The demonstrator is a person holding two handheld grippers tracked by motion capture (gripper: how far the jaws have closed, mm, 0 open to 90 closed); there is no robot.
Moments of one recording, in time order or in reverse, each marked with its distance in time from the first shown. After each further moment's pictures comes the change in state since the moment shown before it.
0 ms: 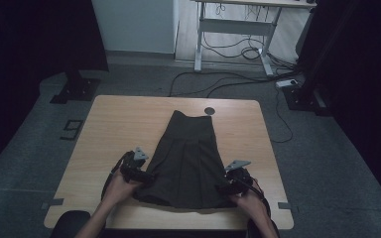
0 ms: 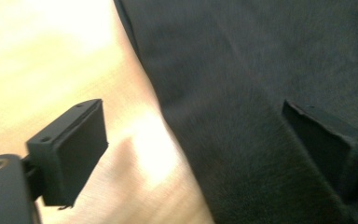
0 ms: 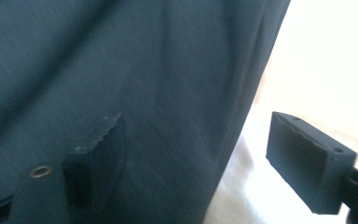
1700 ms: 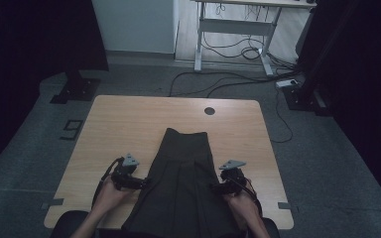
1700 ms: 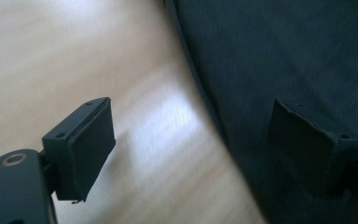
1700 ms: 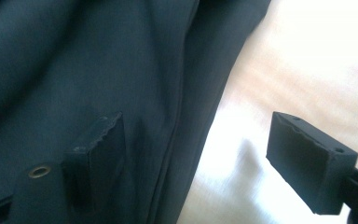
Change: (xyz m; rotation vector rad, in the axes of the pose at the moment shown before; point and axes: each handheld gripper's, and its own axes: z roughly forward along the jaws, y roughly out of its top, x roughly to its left) left arm 0.005 -0.022 -0.021 -0.018 -0.053 -0.053; right arm 0.014 0.007 0.011 -0.056 -0.005 0.035
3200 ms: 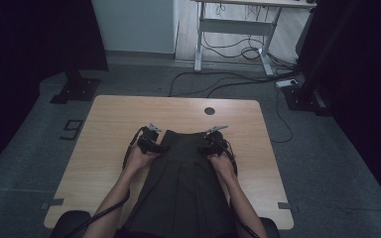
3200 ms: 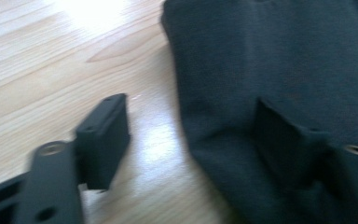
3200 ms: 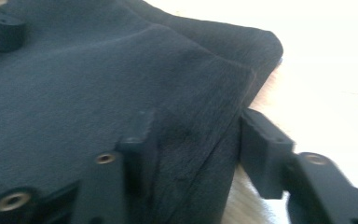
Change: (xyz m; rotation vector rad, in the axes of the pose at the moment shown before) left arm 0.044 0.092 0.102 0.014 0.016 -0.046; right arm -0.051 0.099 0.097 -0.007 0.030 0.098
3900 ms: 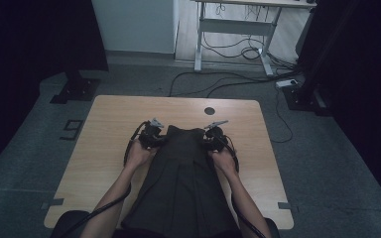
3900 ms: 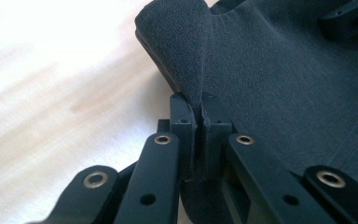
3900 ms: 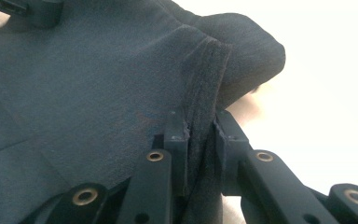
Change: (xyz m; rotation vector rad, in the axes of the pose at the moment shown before) left arm -0.004 0.026 -0.020 -0.040 -0.058 0.088; right arm 0.003 0.019 -0.017 0.002 0.055 -0.036
